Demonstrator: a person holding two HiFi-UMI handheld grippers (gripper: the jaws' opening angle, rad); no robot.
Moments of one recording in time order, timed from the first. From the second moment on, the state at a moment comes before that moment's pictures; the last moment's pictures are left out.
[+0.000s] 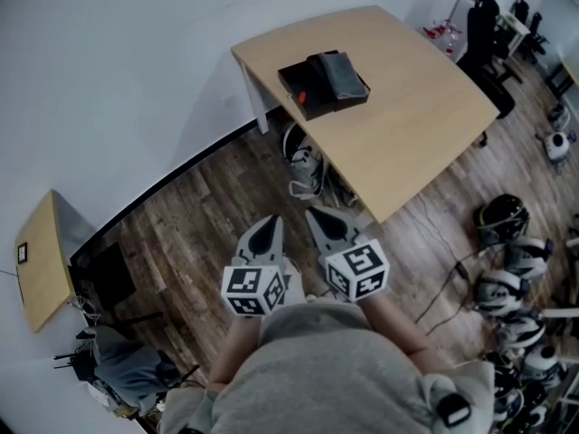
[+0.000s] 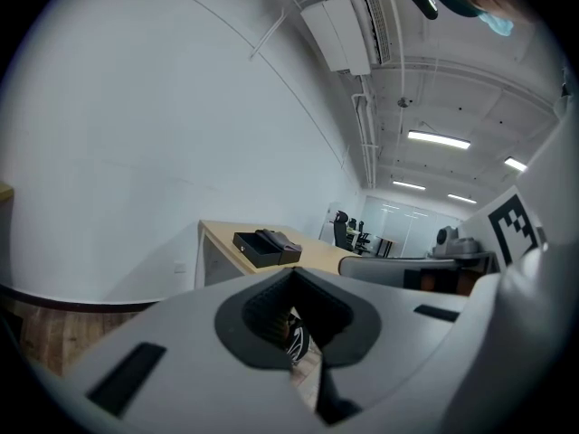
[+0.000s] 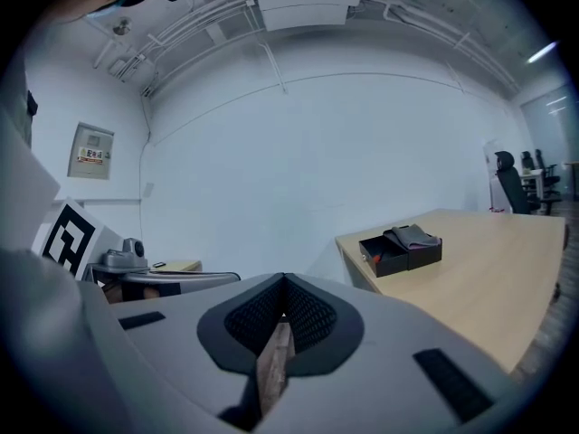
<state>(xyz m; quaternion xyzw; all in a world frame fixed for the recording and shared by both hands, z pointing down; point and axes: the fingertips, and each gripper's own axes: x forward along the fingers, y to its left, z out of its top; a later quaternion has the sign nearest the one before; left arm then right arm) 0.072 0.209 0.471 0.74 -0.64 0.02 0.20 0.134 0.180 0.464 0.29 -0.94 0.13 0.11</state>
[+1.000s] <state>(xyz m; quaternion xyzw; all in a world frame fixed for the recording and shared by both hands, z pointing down) -0.048 -0.004 0.461 0.80 -0.57 0.03 0.20 0.020 -0.020 0.450 0.38 -0.91 0.15 0.08</state>
